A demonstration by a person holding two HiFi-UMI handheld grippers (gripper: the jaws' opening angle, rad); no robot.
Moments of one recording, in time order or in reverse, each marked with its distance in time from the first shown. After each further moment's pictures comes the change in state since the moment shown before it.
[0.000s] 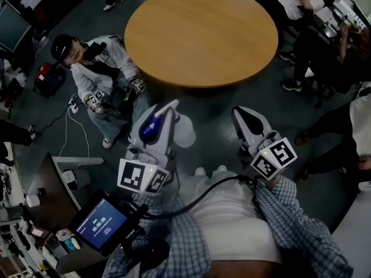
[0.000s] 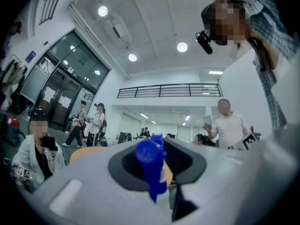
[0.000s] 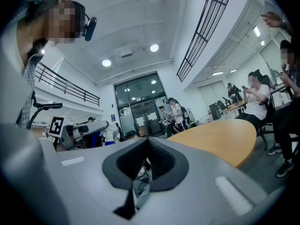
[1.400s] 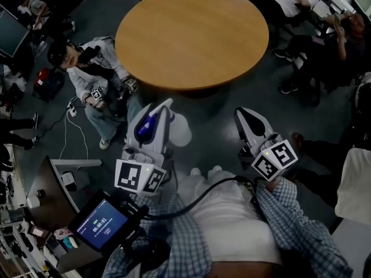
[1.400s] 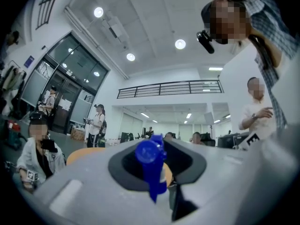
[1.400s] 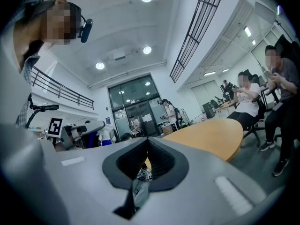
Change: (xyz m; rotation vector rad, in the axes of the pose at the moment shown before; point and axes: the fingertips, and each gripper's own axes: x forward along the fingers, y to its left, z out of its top) left arm 0.031 -0.045 -0.020 0.041 0.020 0.022; right arm -0.053 -0.061 -0.002 0.062 -0.020 -0.059
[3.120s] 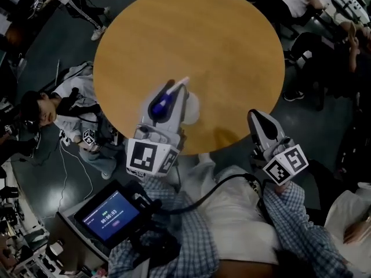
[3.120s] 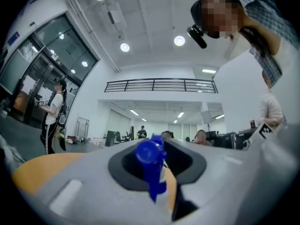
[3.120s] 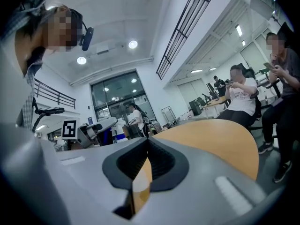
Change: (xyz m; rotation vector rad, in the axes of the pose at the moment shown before) left arm 0.289 0.150 -0.049 -0.031 -0.004 -0.173; right arm 0.204 -0.151 0.031 0.031 0.034 -0.161
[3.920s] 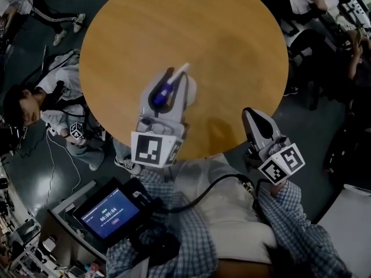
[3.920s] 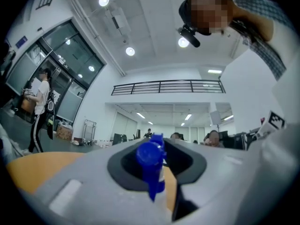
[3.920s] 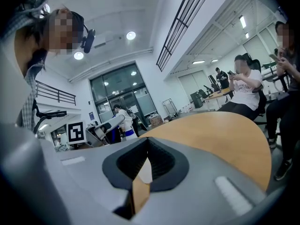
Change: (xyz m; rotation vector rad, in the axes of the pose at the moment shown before) left arm 0.037 0.040 -0.029 -0.007 -0.052 0.082; right arm 0.045 -0.012 -0.012 0.008 0.100 0.017
